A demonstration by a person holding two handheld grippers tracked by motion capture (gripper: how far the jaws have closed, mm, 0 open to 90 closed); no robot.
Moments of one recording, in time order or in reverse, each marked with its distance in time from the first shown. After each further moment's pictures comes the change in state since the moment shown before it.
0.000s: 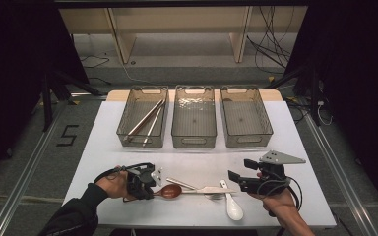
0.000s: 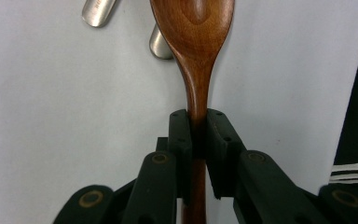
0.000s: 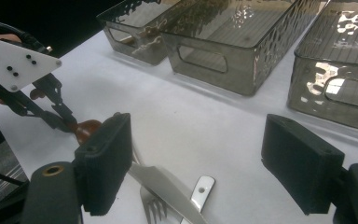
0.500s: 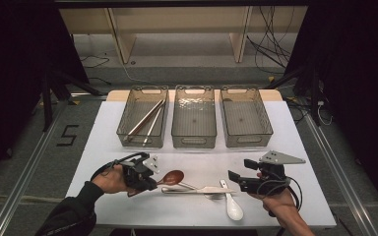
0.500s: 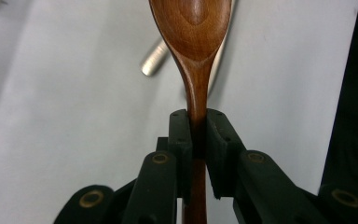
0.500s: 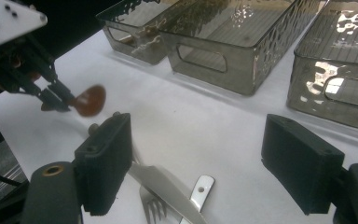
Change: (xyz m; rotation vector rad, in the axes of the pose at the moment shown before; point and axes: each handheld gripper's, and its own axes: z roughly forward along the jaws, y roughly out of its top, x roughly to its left) left arm 0.010 -0.002 -0.029 -0.209 0.034 -0.127; right arm 0.000 0.000 0.000 0.003 -0.003 0.001
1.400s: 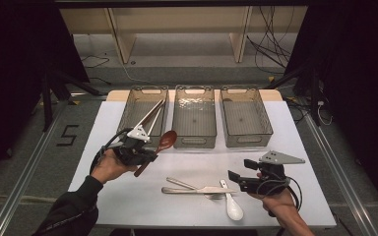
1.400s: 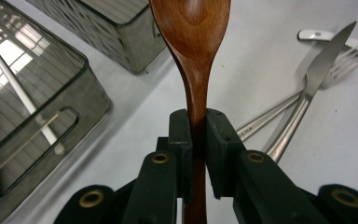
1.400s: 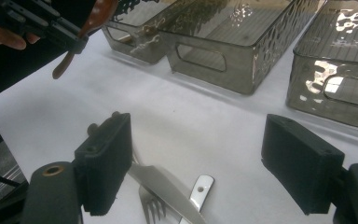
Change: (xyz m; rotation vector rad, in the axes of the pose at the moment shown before) left arm 0.030 0.008 -0.040 -0.285 0.187 -0.307; right arm 0.000 0.000 0.001 0.001 -0.003 0.002
